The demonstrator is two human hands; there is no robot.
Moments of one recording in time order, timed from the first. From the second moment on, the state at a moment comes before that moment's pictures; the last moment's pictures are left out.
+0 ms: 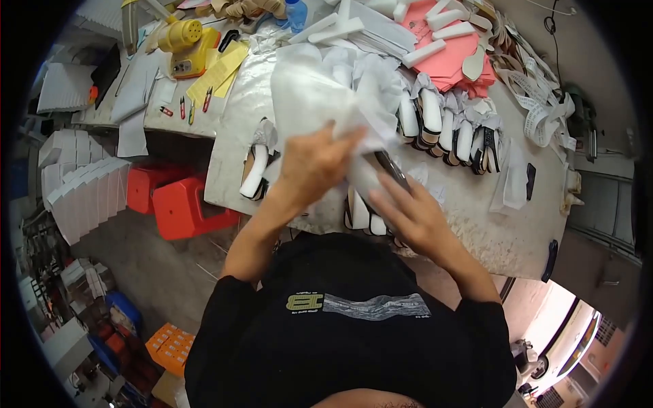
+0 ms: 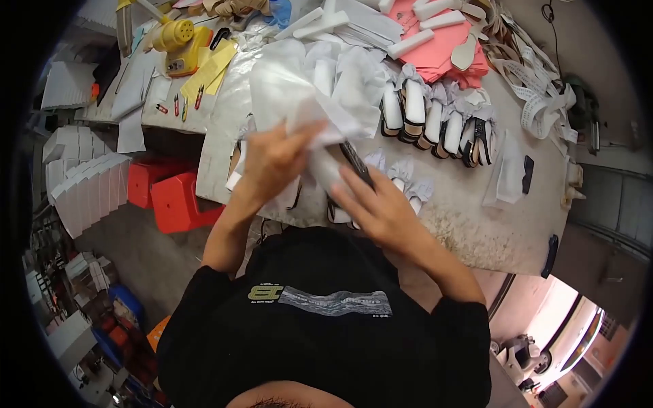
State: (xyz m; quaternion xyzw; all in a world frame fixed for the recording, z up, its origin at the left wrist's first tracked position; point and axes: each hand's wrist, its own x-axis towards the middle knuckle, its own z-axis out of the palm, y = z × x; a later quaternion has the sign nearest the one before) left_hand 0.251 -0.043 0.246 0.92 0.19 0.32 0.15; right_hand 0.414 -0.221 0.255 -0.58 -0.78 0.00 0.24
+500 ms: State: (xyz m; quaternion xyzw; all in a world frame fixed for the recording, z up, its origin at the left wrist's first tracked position) left_hand 0.218 -0.042 0.215 0.79 0.42 0.33 0.31; right_hand 0.416 -0.011 0.101 -0.67 -0.40 0.05 0.62
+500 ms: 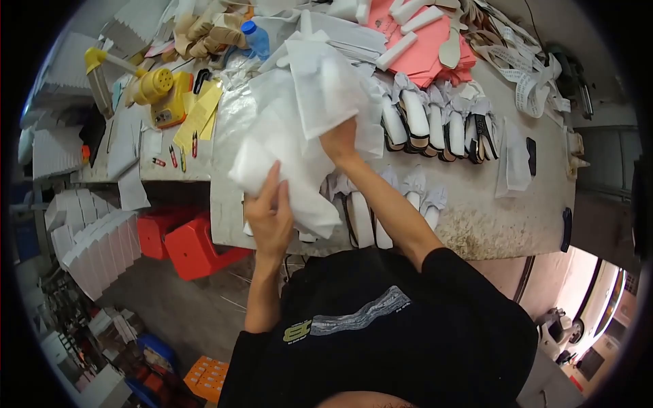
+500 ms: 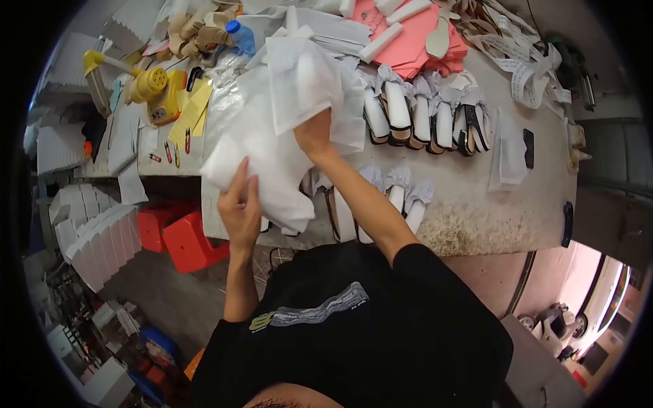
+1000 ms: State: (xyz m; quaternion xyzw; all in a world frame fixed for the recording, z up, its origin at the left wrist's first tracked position) left_hand 0.242 -0.056 0.251 0.81 0.35 0.40 0.26; right_hand 0.498 -0.221 0.178 -0.65 -0.47 0.08 0.59
